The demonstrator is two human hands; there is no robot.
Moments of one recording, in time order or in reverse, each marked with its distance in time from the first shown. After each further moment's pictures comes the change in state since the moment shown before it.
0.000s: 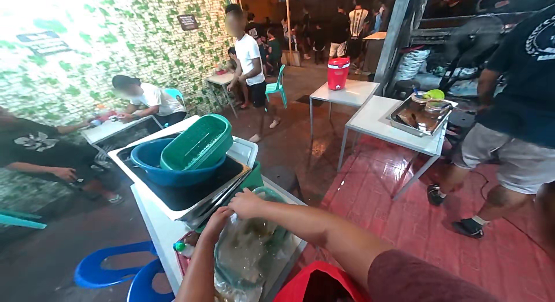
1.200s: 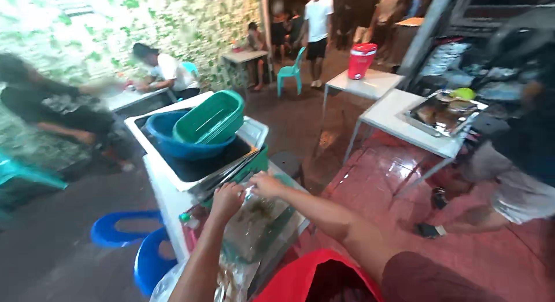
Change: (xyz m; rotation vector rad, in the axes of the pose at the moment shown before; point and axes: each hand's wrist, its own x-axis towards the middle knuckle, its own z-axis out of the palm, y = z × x) left_hand -0.026 0.019 0.012 0.893 0.073 0.414; right_hand -0.040 0.031 0.019 0.405 0.142 0.117
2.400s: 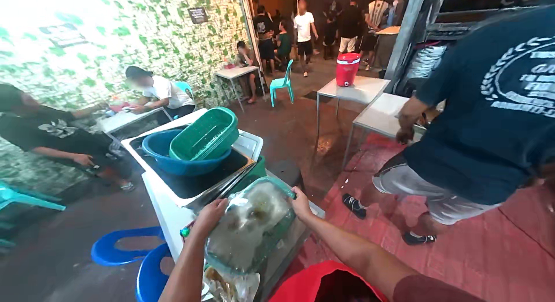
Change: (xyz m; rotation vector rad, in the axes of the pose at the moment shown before) left_hand -0.008 -0.029 -0.031 -0.418 -0.118 -0.383; right_hand -0.089 0.069 0.042 0.750 0.730 0.386
